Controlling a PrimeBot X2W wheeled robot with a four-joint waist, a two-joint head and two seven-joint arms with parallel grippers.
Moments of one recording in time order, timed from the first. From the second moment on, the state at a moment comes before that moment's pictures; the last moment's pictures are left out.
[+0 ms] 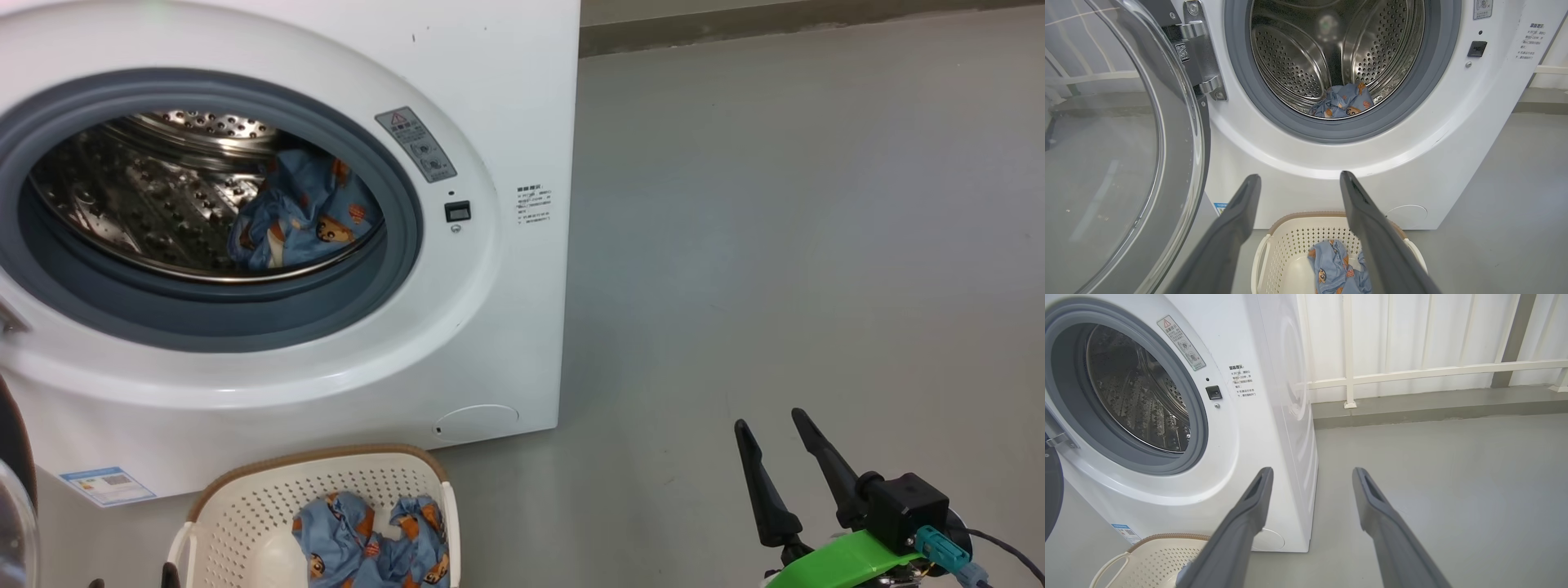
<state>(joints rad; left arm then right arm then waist) 0.25 0.08 0.13 0.08 -0.20 -0.02 -0.26 -0.04 -0.05 0.05 0.19 0.19 0.12 -0.26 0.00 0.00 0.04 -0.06</state>
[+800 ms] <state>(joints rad) 0.05 0.07 0.13 0.31 -0.25 -0.12 -0.26 -0.06 -0.05 0.07 0.15 0.19 0.12 -0.26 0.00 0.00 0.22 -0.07</state>
